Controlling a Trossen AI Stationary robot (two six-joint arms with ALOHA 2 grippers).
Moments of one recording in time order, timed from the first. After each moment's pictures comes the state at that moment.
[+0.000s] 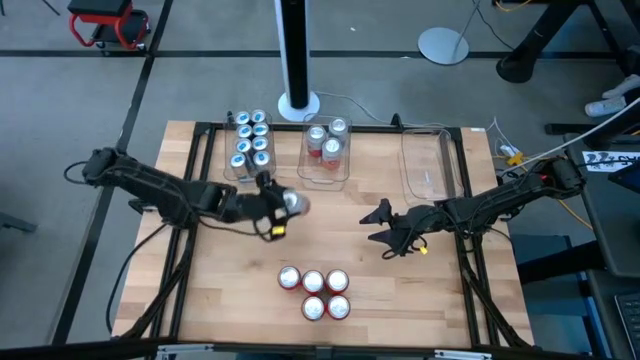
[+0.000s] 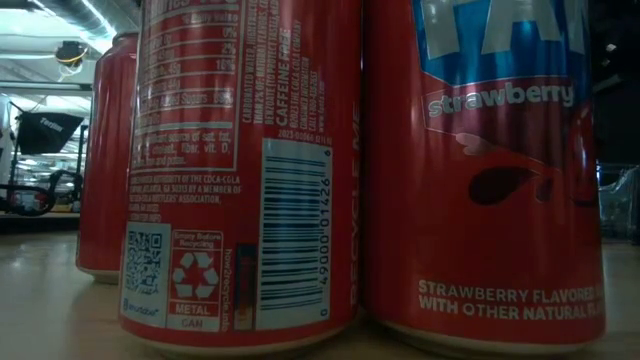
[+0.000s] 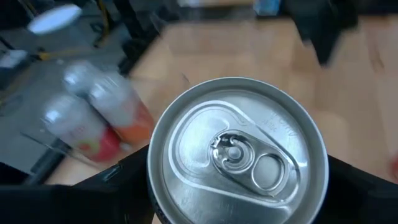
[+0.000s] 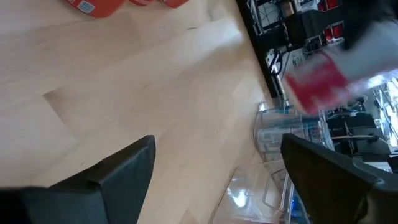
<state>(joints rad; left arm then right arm) -0.22 1.23 0.86 -0.23 -0.60 -0.14 0.26 1.15 0.41 0.30 0.19 -1.03</state>
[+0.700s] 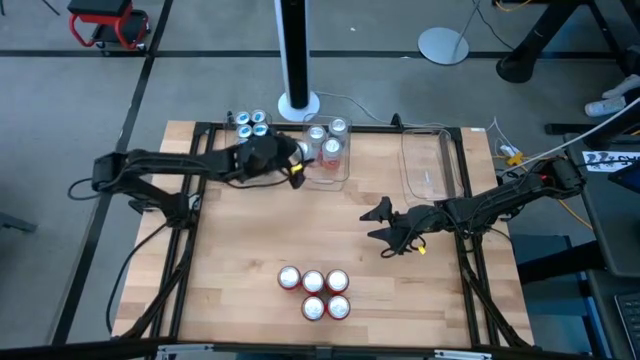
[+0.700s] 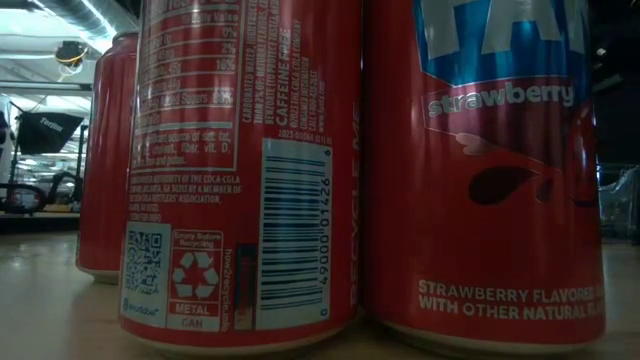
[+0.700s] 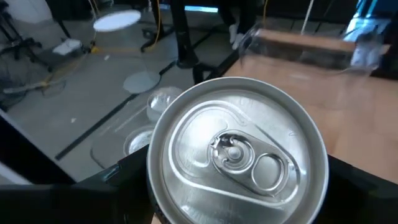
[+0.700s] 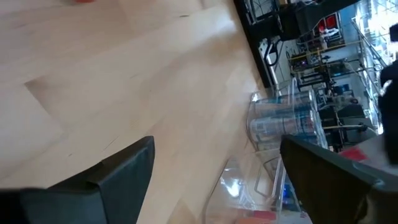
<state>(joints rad) 0.24 1.33 0.89 0.05 -0.38 -0.02 0.26 1.15 0.41 0.30 0.25 -1.03</state>
